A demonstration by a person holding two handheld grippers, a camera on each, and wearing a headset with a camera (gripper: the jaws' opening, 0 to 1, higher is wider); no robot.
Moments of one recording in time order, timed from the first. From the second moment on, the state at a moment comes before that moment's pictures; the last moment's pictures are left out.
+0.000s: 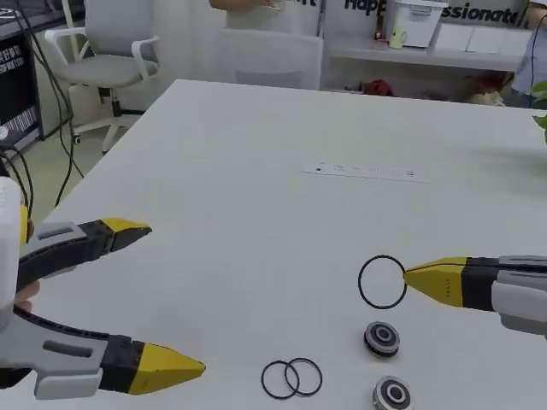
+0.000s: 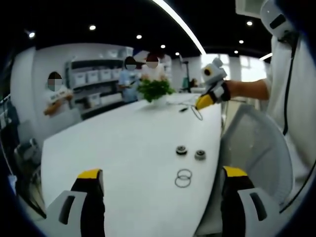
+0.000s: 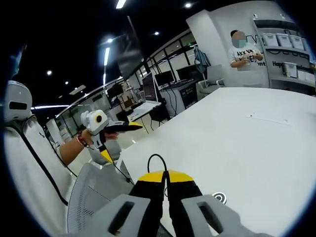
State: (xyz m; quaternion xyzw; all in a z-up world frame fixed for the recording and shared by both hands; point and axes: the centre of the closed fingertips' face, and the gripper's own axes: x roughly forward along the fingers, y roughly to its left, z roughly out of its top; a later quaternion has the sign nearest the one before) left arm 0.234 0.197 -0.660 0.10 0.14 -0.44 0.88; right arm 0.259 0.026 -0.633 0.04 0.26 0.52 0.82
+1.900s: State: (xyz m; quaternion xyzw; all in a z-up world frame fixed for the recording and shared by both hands) left arm 0.250 0.222 -0.713 0.05 0.16 -0.44 0.88; right arm 0.263 0.107 -0.761 0.02 0.41 0.53 0.74
